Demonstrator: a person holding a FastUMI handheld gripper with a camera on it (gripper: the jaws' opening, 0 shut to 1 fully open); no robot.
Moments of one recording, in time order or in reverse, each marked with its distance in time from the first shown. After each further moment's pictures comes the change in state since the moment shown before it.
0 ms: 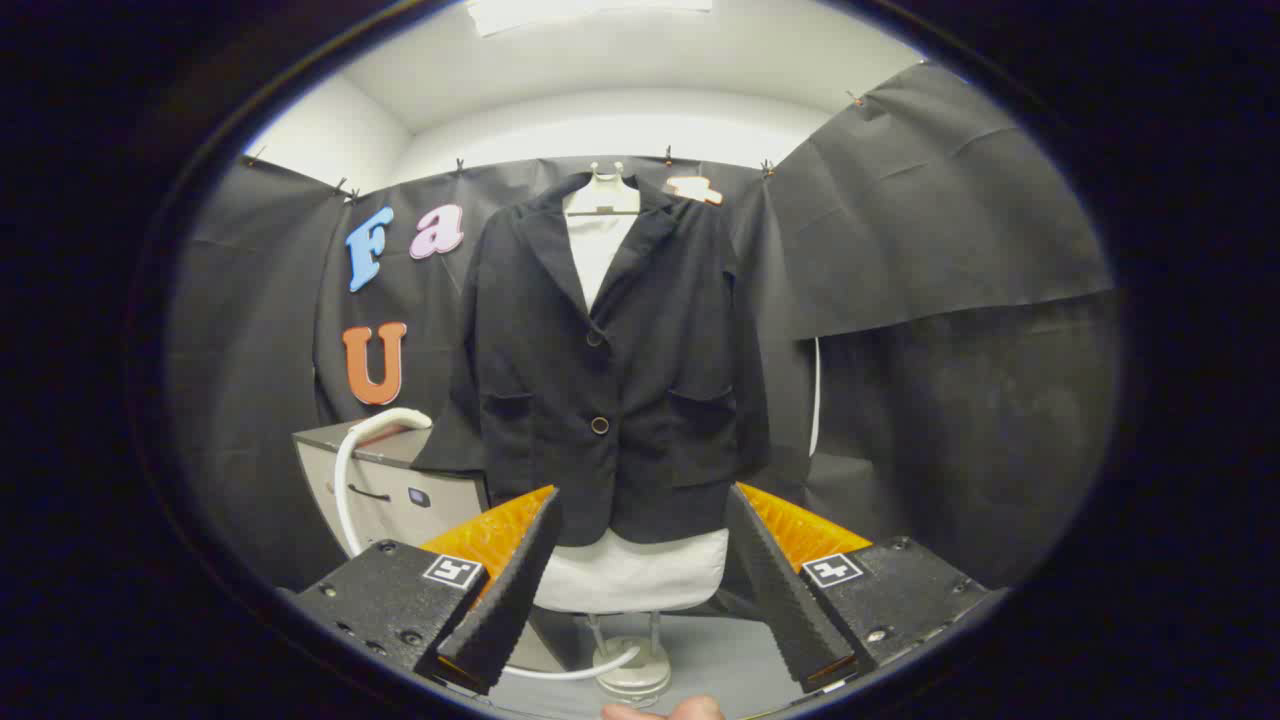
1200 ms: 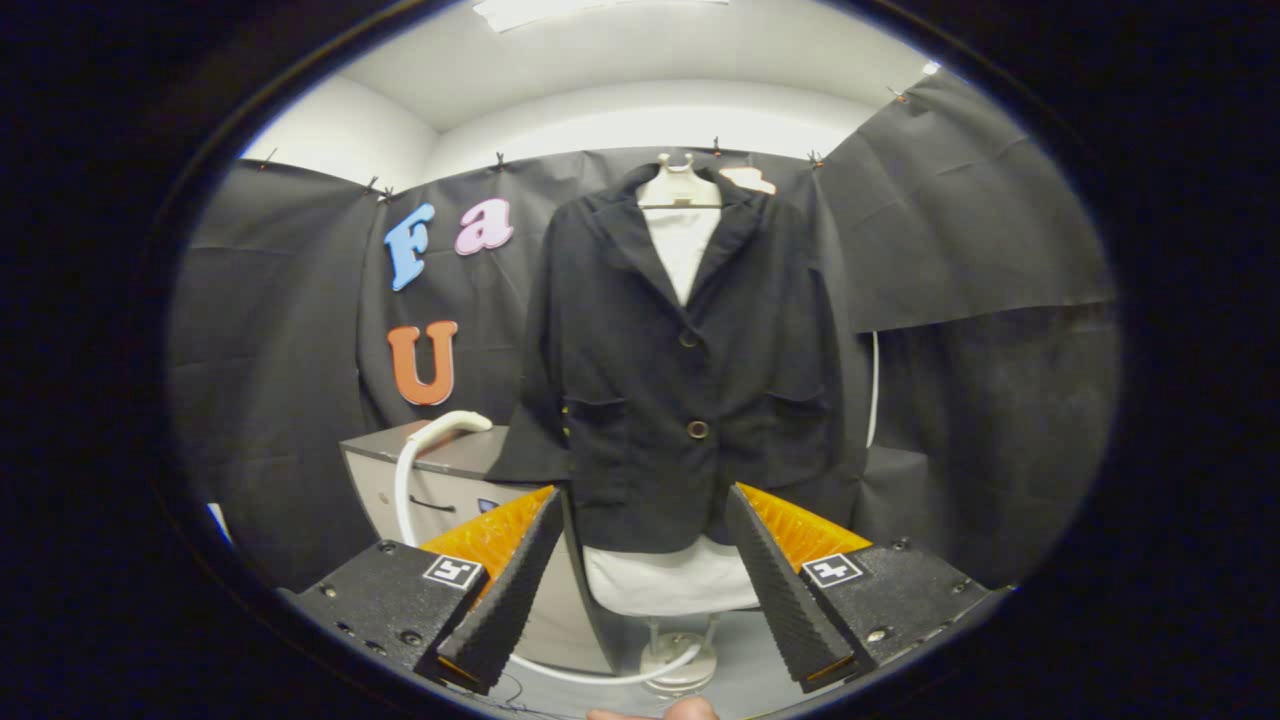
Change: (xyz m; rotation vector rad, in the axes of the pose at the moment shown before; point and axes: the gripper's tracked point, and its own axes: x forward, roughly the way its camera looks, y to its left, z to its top) arm 0.018 0.135 0.013 0.020 0.047 0.140
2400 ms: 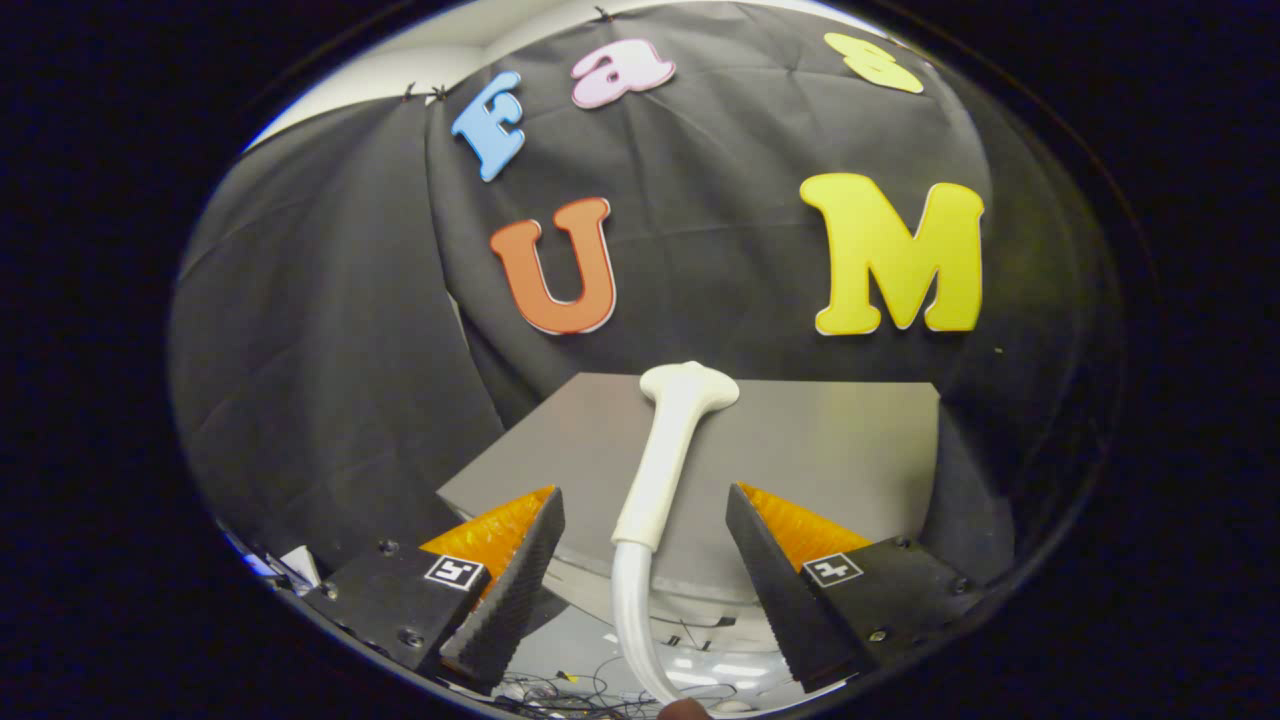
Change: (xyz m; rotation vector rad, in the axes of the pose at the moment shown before) arm 0.323 0.362 -0.044 0.002 0.478 0.320
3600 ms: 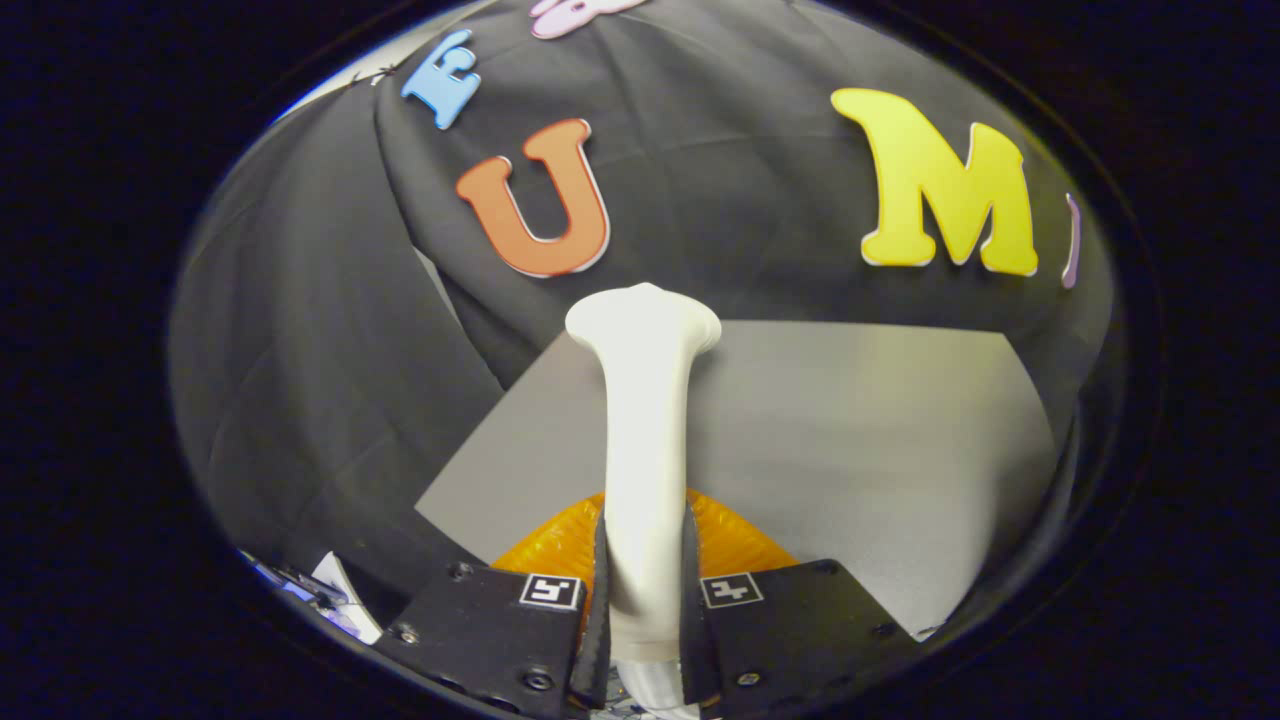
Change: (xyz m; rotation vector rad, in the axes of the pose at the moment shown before) arm 0.029 0.019 0.010 0.060 0.133 0.064
